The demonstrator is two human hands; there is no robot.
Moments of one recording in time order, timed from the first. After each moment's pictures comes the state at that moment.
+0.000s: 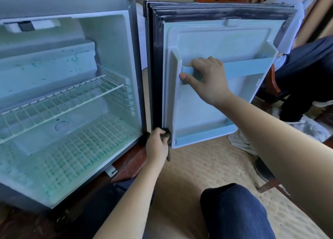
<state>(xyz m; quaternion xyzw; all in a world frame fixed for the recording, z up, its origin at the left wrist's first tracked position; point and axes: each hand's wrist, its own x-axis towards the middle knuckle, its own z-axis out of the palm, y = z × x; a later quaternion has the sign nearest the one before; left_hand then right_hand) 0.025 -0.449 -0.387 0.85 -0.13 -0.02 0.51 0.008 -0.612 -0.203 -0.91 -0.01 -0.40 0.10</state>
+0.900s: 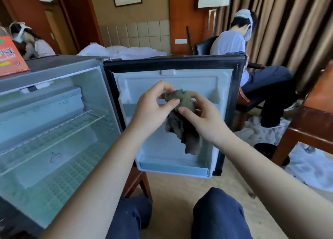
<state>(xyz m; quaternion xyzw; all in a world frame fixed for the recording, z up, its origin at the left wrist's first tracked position) -0.080 -0.467 -0.141 0.70 -0.46 0.08 0.53 -0.186 -0.592 -0.164 -0.80 0.02 -0.33 0.51</state>
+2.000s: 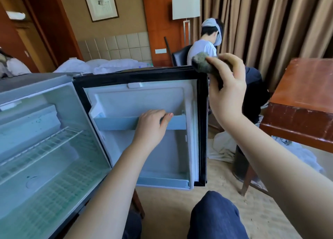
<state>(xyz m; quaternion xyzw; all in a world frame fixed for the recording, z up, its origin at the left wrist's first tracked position) -0.080 -0.530 -0.188 0.74 -0.52 0.25 0.33 -0.219 -0.681 -0.128 -0.70 0.11 -0.70 0.07</state>
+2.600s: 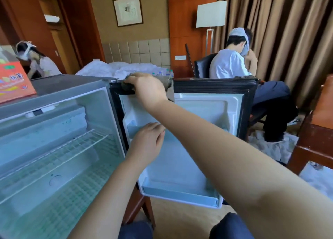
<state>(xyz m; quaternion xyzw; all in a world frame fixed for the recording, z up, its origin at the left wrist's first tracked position) -0.010 -0.456 -0.193 0.78 -0.50 0.25 0.28 -0.013 -0.539 -0.064 -0.93 0.00 -0.36 0.01</state>
